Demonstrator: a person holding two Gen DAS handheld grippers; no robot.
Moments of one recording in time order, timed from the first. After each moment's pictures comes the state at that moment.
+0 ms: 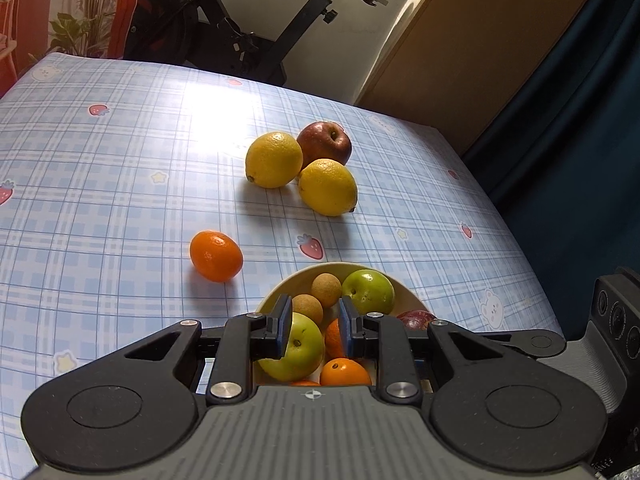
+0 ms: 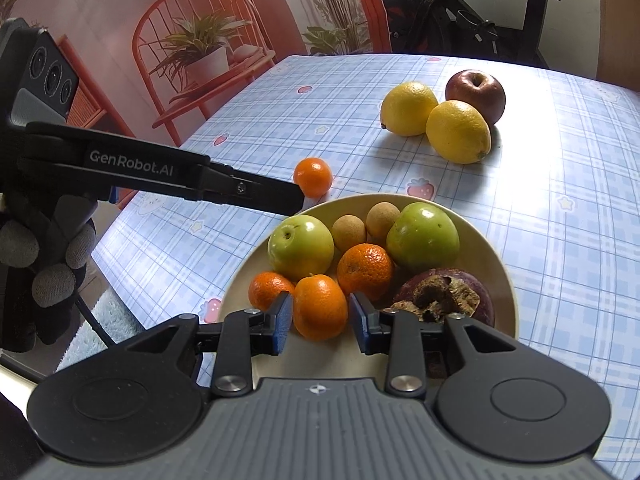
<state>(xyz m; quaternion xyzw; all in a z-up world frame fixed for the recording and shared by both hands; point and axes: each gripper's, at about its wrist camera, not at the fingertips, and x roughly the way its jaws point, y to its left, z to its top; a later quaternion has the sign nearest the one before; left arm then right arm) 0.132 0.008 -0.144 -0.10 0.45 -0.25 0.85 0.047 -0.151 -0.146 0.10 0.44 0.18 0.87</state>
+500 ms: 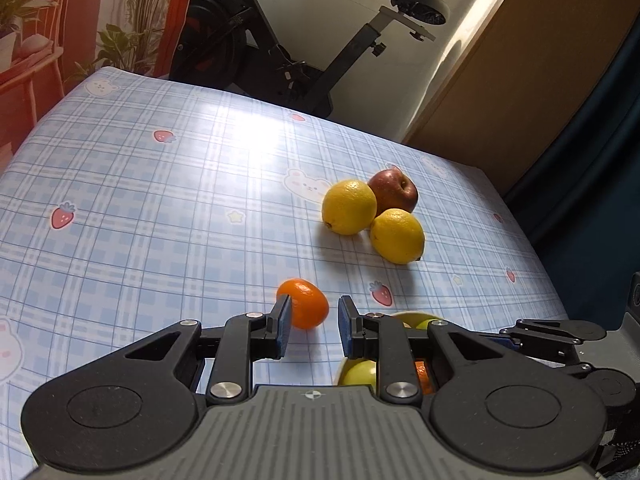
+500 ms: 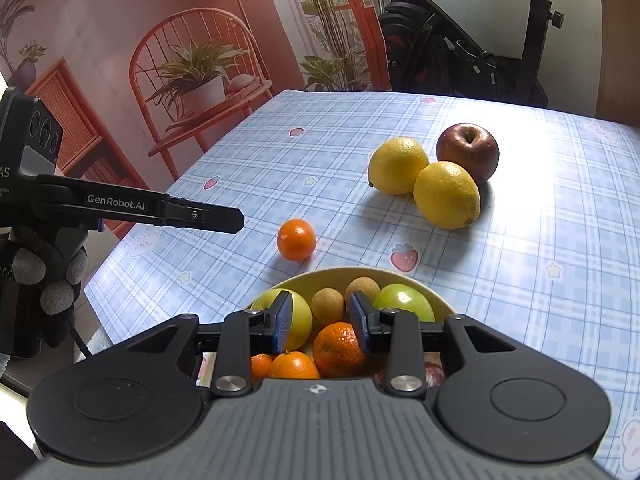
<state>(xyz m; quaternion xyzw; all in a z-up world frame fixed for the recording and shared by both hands) 0.162 0.055 -0.142 -0.11 0.43 -0.19 0.88 0.087 -0.156 -0.126 0.08 0.41 0.18 0.89</state>
